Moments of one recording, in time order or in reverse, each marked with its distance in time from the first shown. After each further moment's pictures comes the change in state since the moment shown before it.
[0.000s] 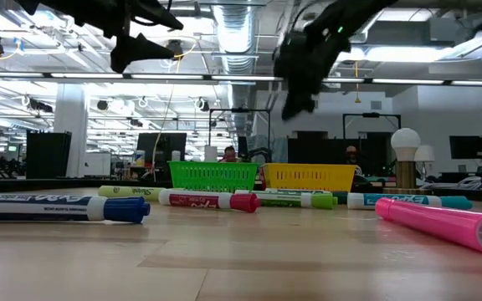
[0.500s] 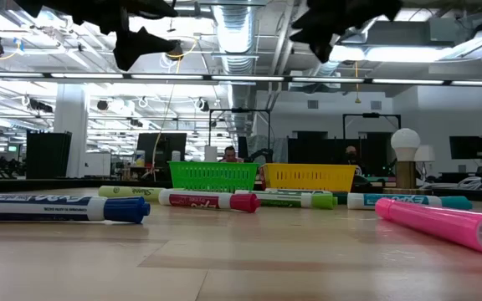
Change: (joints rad) left arm -0.003 0.001 -0.002 -0.003 0.198 0.076; right arm 0.118 -0.491 -0.343 0.441 -0.201 0.319
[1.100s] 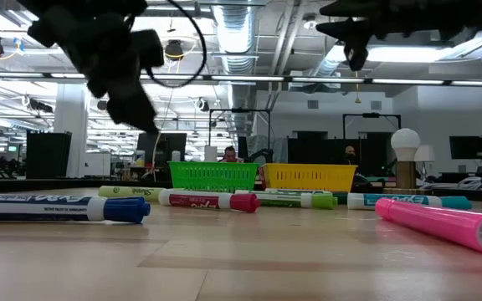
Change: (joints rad) left arm -0.036 0.321 -0.001 -0.182 0.096 0.115; right arm 0.303 -0.370 -0.612 0.673 0.335 0.355
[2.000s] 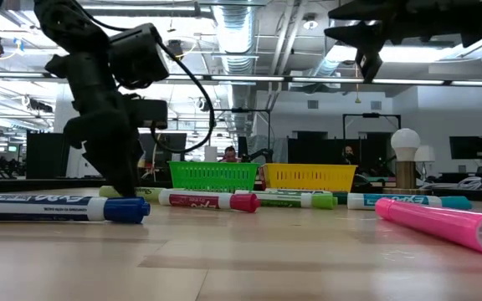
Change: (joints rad) left arm 0.058 0.335 0.006 -0.072 -0.063 0.136; right arm 0.208 -0.016 -0.122 0.120 0.243 0.061
